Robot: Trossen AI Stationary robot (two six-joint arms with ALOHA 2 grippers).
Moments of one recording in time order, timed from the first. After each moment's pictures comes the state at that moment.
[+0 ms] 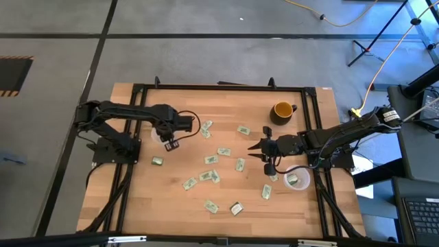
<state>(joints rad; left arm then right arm) 0.18 1.47 1.02 -1.31 -0.19 -0.40 0.25 1.12 0.63 -0.03 0.25 0.02</state>
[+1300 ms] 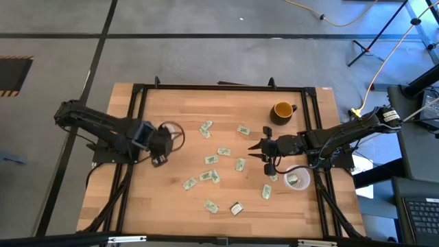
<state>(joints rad) -0.27 1.18 1.04 -1.36 -0.21 -0.77 0.25 1.12 0.63 -0.04 0.25 0.02</state>
